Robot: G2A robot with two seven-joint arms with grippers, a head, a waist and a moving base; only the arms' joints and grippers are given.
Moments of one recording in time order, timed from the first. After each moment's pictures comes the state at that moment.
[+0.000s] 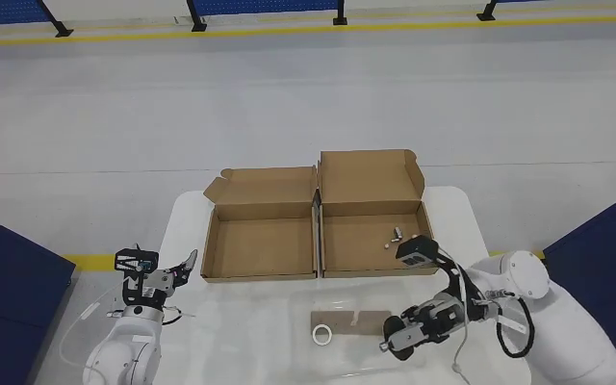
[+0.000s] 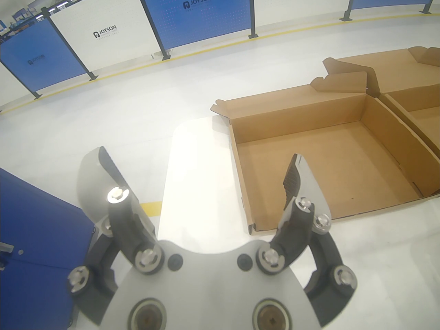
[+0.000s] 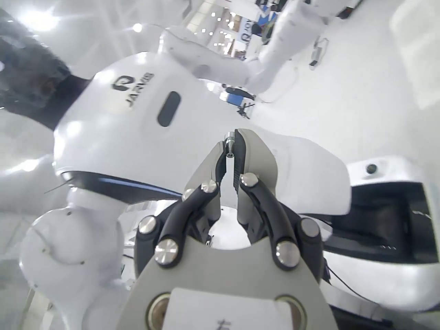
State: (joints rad) left arm 1.73 -1.15 -1.60 -1.80 1.33 0.00 0.00; right arm -1.27 -0.76 1.19 -1.84 0.98 -0.25 1.54
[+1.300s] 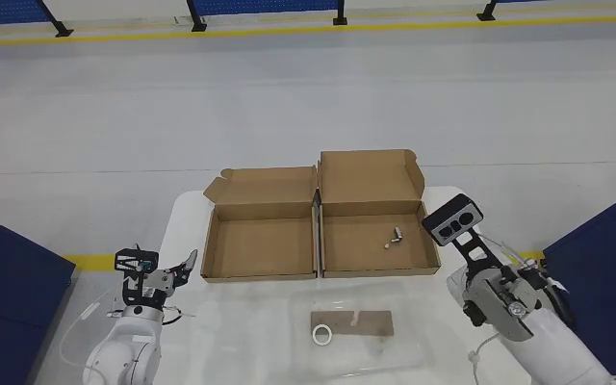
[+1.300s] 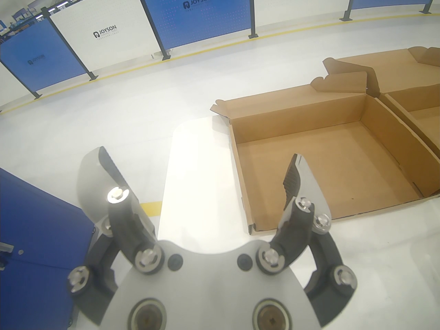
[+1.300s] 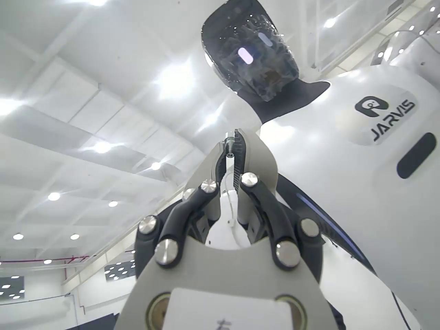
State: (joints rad) left arm 1.73 -1.15 -1.60 -1.80 1.33 0.00 0.00; right arm -1.25 -0.83 1.14 -1.92 1.74 -0.04 1.53
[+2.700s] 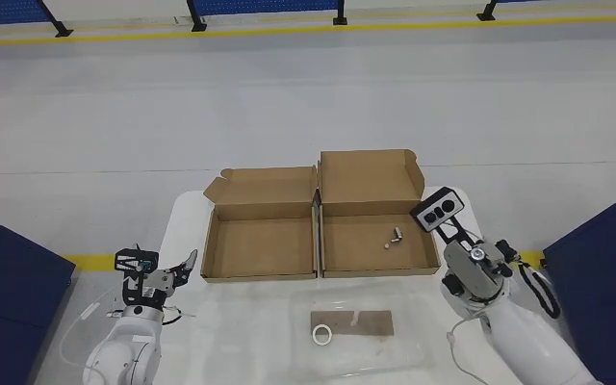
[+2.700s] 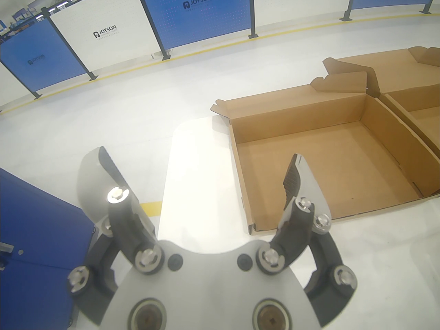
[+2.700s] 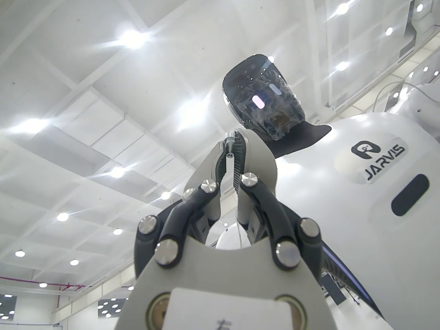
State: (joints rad) left arm 1.73 -1.15 -1.60 -1.80 1.33 0.00 0.00; right arm -1.30 -0.89 1.16 -1.92 1.73 -0.03 1.33
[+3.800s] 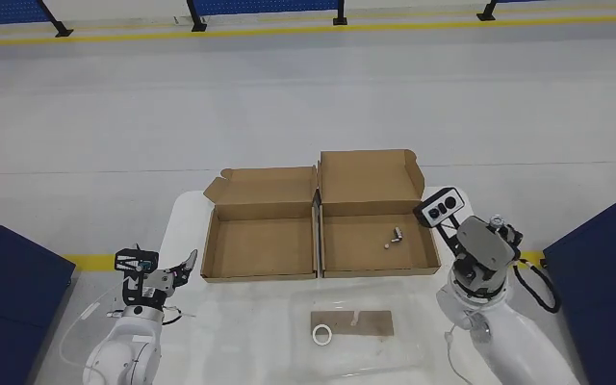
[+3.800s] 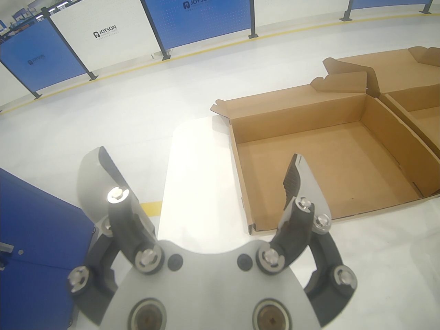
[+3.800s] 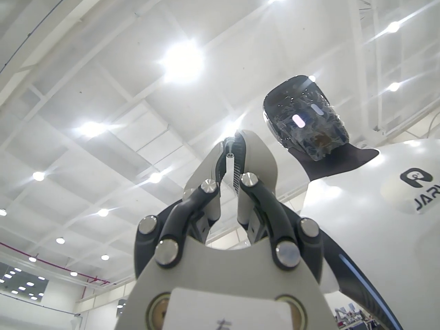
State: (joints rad) left arm 1.73 -1.15 -1.60 -1.80 1.33 0.00 0.00; right arm -1.37 -0.97 1.22 -1.92 1.85 0.04 1.28
